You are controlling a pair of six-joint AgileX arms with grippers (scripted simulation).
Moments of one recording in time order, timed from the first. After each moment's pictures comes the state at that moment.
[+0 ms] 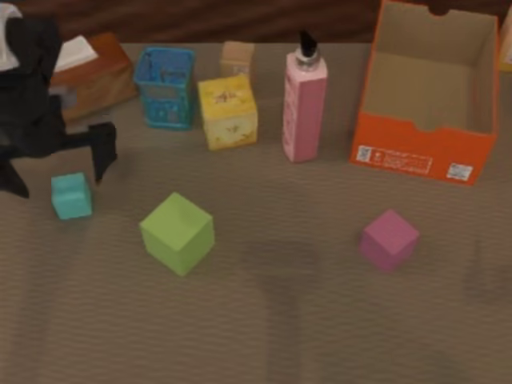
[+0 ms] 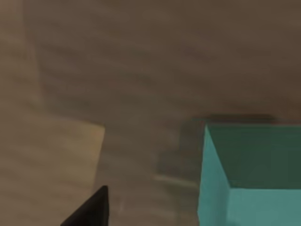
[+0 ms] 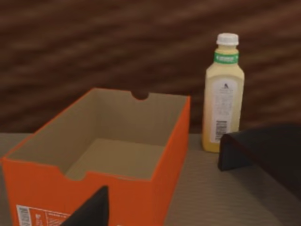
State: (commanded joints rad) left arm -0.05 2.27 1.64 -0.94 0.00 -0.26; right arm 0.00 0.00 0.00 0.00 0.00 0.00
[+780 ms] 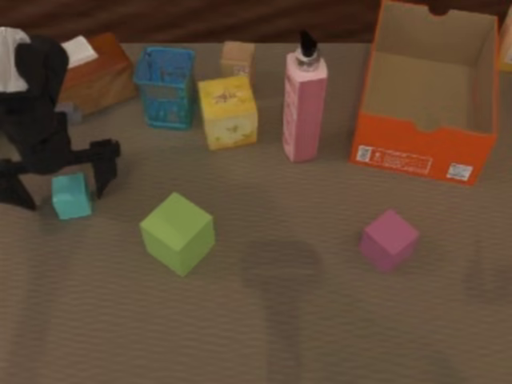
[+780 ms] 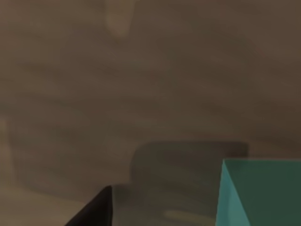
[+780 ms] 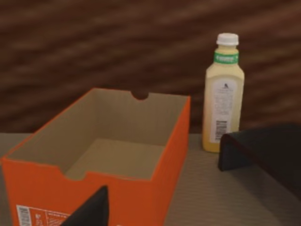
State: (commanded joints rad) left arm -0.05 2.33 1.58 -0.82 0.00 -0.26; right arm 0.00 0.00 0.00 0.00 0.00 0.00
